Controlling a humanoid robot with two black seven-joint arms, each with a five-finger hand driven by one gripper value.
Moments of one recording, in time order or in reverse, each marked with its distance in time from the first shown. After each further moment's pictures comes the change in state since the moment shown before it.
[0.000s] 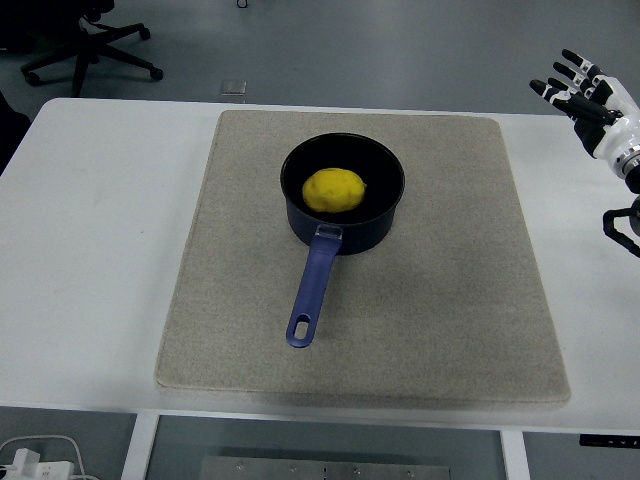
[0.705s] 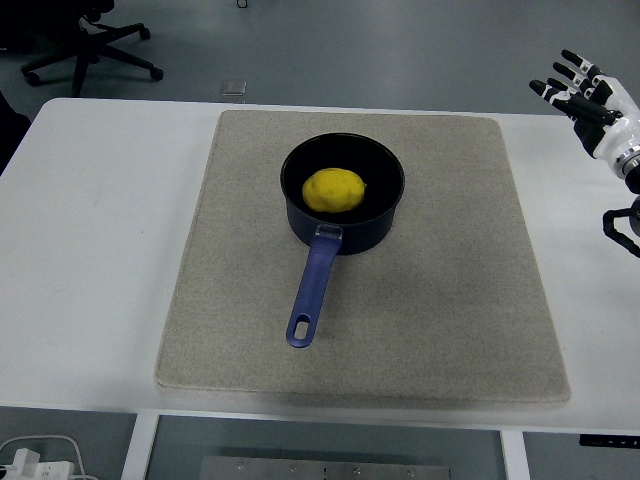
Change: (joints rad) left arm 0.000 0.000 0.000 0.000 0.000 0.000 0.000; right arm 0.000 0.000 0.000 0.001 0.000 0.001 0.000
